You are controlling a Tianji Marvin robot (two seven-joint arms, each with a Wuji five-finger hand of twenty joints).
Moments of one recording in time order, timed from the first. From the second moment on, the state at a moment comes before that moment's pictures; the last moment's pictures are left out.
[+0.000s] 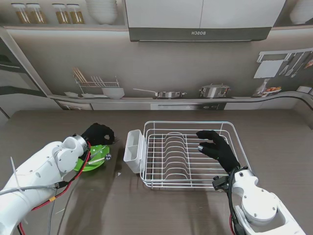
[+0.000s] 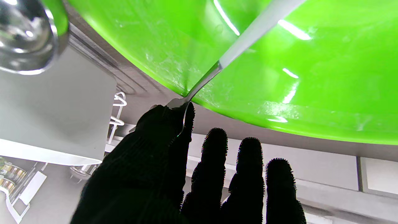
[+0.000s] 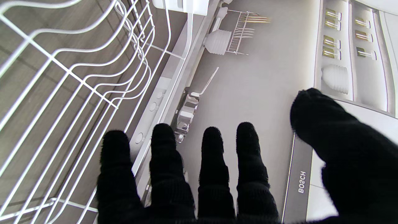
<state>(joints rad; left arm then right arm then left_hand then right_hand) 0.98 -1.08 -0.92 -0.83 0.69 -0.37 0.08 -1.71 -1.16 1.39 -1.71 0.03 -0.10 -0.01 1.02 -0.39 0.37 -0.10 0.89 0.12 0.67 0.60 0.77 0.22 0.20 0.47 0.47 0.29 0.37 0.52 0.07 0.24 0.64 0.57 0.33 -0.68 1.13 -0.15 0.35 -0.07 0.75 0.28 0.42 -0.01 0.60 0.33 0.58 0.22 0.14 0.27 0.25 0.38 0.50 0.66</state>
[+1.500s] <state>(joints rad) 1.16 -1.07 -1.22 -1.16 0.73 -0.41 0.00 -1.71 -1.16 1.38 -1.71 0.05 -0.09 -0.01 1.02 -0.38 0.41 -0.12 0.89 0.18 0.70 0.79 0.79 0.20 0.29 0.70 0.49 0.25 0.45 0.56 0.06 0.14 0.74 0.50 0.33 -0.65 1.13 -0.15 0.35 -0.05 0.75 0.28 0.42 0.00 0.60 0.33 0.58 0.22 0.14 0.27 0.25 0.38 0.50 0.66</state>
